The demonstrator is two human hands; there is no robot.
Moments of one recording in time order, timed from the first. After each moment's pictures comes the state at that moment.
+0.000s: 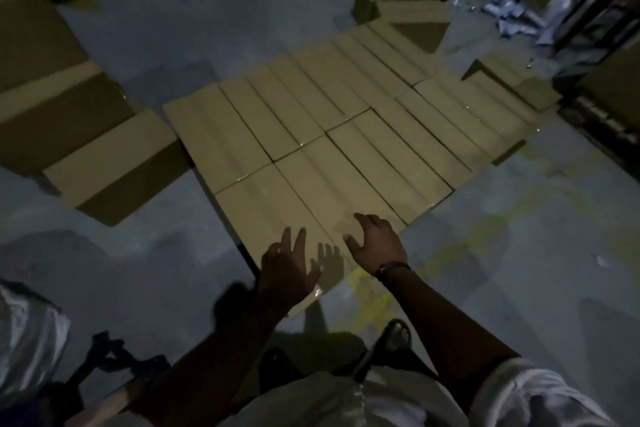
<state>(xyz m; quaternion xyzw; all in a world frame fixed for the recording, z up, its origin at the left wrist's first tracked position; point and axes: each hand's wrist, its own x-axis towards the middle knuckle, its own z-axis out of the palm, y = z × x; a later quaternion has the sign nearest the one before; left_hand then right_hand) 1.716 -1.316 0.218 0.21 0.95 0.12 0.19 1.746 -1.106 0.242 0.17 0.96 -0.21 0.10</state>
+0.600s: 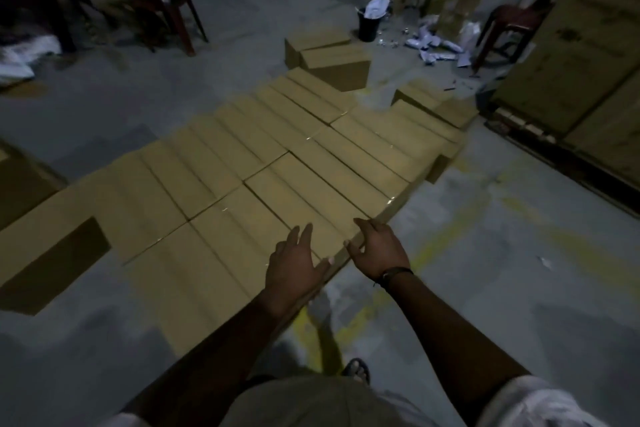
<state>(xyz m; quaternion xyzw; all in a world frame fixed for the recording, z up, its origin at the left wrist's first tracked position) 1.748 -0.996 0.289 0.25 0.93 0.20 0.19 1.819 -0.814 0.291 0.22 0.95 -0.23 0.01</state>
